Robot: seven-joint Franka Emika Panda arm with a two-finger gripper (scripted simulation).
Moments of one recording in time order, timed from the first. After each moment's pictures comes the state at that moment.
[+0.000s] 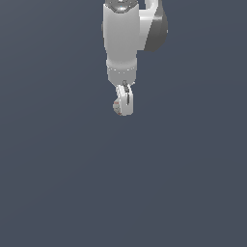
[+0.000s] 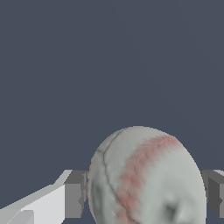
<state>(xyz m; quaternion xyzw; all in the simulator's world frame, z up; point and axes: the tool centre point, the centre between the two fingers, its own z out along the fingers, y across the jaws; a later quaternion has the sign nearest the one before) -0.058 -0.005 0.273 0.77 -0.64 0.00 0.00</state>
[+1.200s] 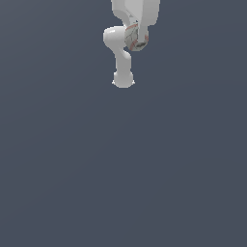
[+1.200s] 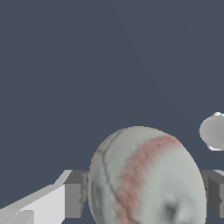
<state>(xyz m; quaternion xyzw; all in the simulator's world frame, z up) -0.132 0.038 0.484 0.77 -0.64 0.00 0.00</state>
